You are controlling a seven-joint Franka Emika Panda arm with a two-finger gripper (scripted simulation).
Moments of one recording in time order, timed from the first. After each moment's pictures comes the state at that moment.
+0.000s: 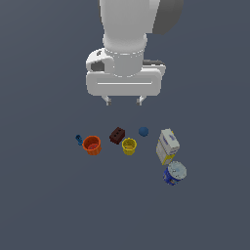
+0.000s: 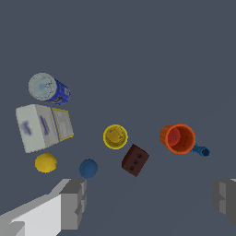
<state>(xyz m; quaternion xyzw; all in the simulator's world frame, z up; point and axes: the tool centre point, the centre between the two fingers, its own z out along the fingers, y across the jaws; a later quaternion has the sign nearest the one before) -0.003 -0.003 0.336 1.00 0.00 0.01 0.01</state>
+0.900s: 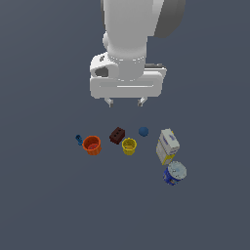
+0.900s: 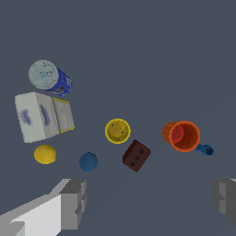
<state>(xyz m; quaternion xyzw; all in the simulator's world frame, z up) -0.010 0.003 0.325 1.00 0.02 -0.01 0.01</state>
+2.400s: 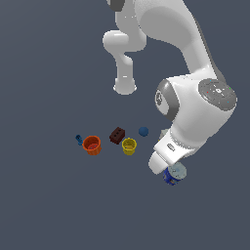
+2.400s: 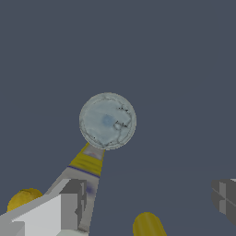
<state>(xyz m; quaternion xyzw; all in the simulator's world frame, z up) 0.113 0.160 0.178 0.95 0.31 0.00 0.01</state>
